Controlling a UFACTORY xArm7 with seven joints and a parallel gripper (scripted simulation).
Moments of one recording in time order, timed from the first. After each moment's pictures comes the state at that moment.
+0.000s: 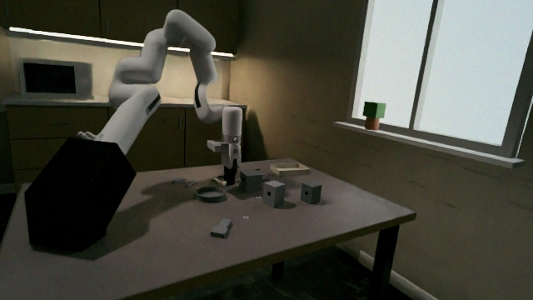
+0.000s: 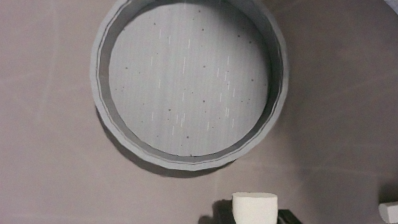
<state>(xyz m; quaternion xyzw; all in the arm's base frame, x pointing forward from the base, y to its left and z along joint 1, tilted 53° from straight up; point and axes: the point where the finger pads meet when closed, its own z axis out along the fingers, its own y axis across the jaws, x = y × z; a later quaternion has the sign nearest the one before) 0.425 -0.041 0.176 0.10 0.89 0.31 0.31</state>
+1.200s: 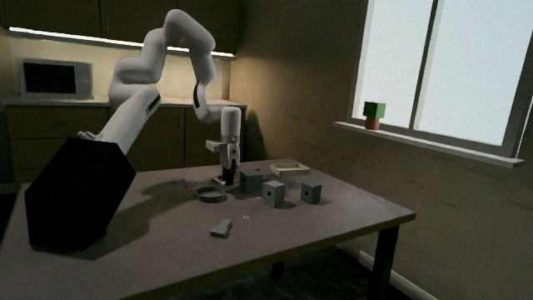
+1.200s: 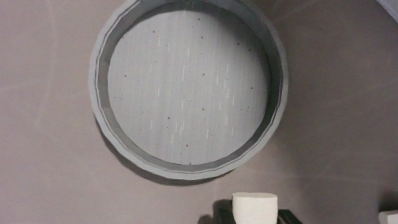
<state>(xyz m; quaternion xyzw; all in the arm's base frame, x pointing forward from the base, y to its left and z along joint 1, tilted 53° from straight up) 0.421 -0.038 0.173 0.10 0.89 0.32 0.31</state>
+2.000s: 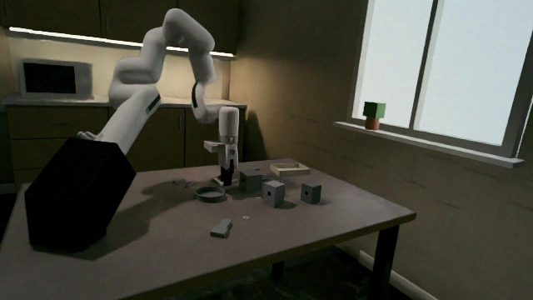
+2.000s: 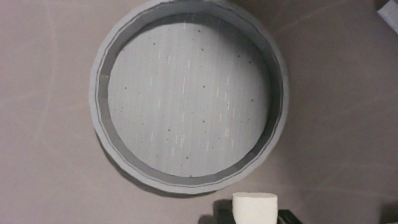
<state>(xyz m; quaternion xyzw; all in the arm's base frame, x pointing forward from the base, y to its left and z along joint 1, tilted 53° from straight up) 0.415 -0.035 0.169 0.10 0.89 0.31 0.31</state>
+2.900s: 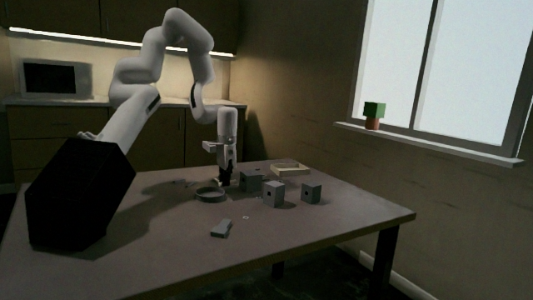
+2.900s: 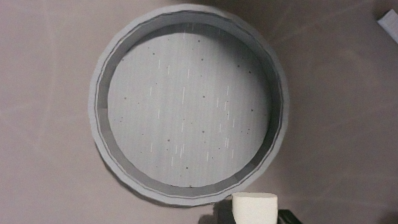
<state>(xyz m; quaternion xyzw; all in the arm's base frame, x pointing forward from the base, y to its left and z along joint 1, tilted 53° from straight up) 0.411 -0.033 0.165 0.10 0.89 0.31 0.31</state>
